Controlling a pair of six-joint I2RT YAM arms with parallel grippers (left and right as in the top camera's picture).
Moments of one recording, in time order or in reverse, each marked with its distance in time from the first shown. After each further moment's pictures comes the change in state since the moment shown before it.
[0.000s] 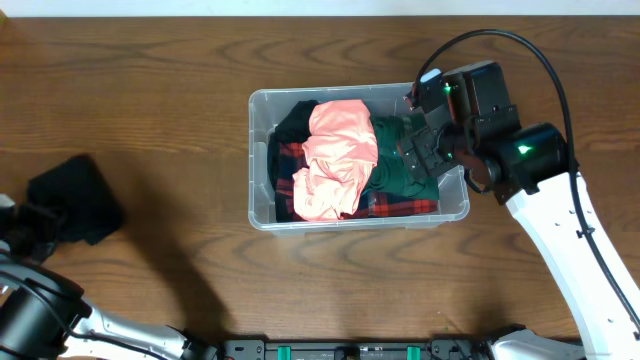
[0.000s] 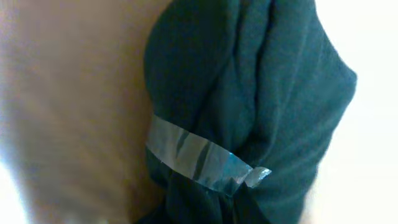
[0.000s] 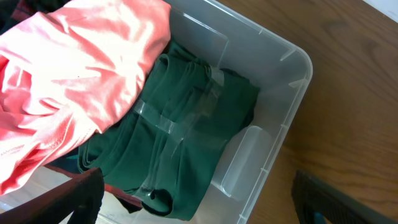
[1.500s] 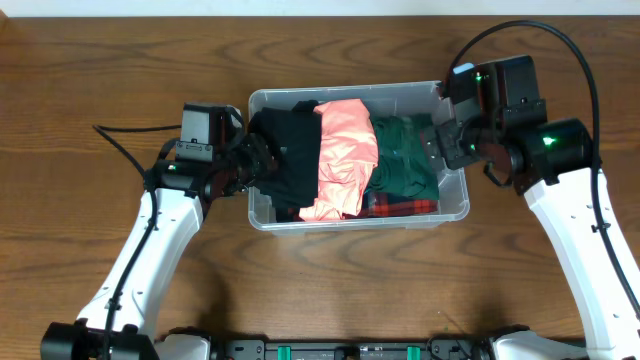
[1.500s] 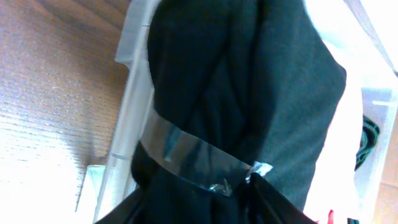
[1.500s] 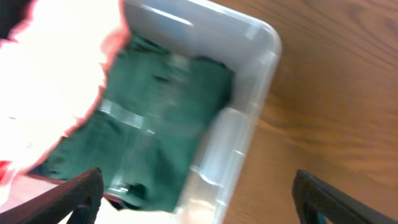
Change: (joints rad) left arm -1.221 -0.573 -0.186 -0.109 -0.223 -0.563; right arm -0.118 0.000 0.000 -0.011 -0.062 0.033
